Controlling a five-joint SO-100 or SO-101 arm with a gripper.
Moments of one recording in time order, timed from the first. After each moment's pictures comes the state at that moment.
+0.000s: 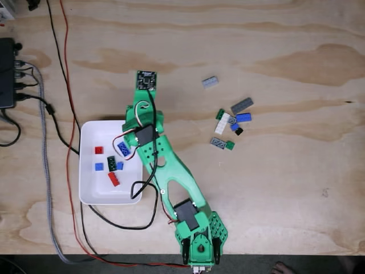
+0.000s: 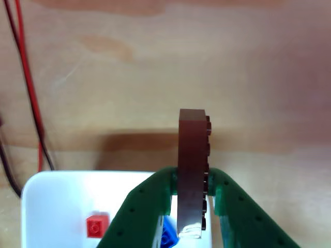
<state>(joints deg) -31.7 100.0 90.5 68.0 -52.3</state>
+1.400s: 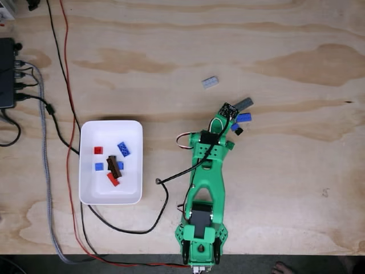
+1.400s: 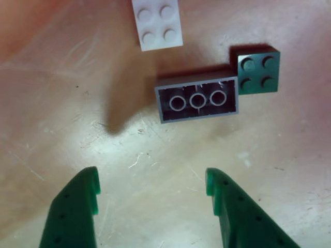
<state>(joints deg) 5.6 107.5 131.5 62.7 -61.4</state>
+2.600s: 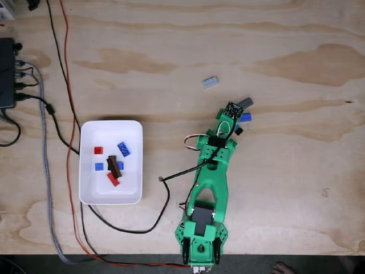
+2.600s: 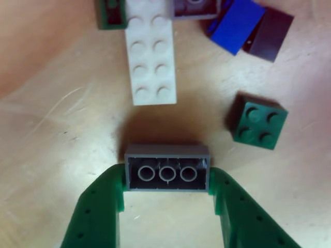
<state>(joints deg) 7.6 106.3 135.9 50.4 -67.6</state>
